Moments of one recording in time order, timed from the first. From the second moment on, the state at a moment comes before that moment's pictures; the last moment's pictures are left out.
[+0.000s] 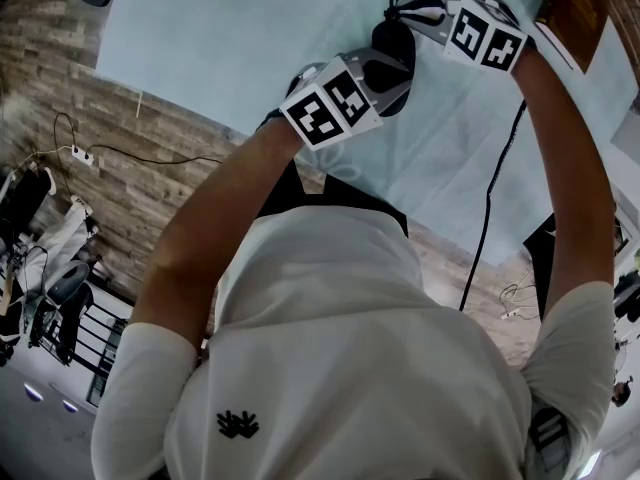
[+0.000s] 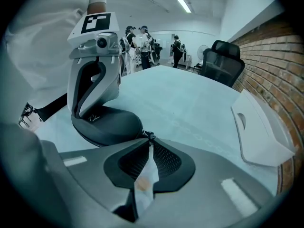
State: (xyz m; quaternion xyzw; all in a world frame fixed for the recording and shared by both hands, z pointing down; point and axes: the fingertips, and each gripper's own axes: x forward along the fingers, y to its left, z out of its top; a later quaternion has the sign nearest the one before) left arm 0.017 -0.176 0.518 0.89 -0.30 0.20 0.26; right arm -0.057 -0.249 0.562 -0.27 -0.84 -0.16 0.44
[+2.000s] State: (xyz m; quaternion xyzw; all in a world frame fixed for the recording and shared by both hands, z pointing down) left arm -0.185 0.038 0.369 0.90 -0.36 0.14 0.17; right arm -0.036 0.047 0.398 0.27 -0.92 0.10 0.27
